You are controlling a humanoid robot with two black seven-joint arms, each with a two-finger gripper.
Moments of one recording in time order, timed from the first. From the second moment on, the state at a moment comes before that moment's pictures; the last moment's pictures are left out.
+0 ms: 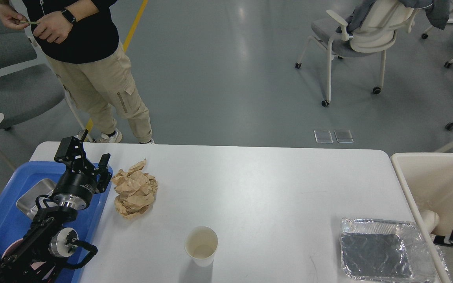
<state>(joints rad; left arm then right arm) -0.22 0.21 -1.14 -1.04 0.57 -0.04 -0.38 0.13 -1.09 0.66 1.09 -1.08 0.62 0.44</state>
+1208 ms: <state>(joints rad) -0.16 0.24 -1.15 -1.04 0.57 -0.04 -0.41 0.24 -0.95 0.56 0.88 -1.13 0.62 0.42</state>
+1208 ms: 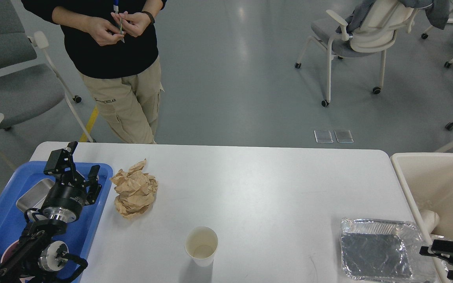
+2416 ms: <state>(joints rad) -0.15 0.25 -1.16 -1.03 0.57 -0.04 -0.43 0.29 -0.81 0.56 0.81 -1.07 0.61 0.43</state>
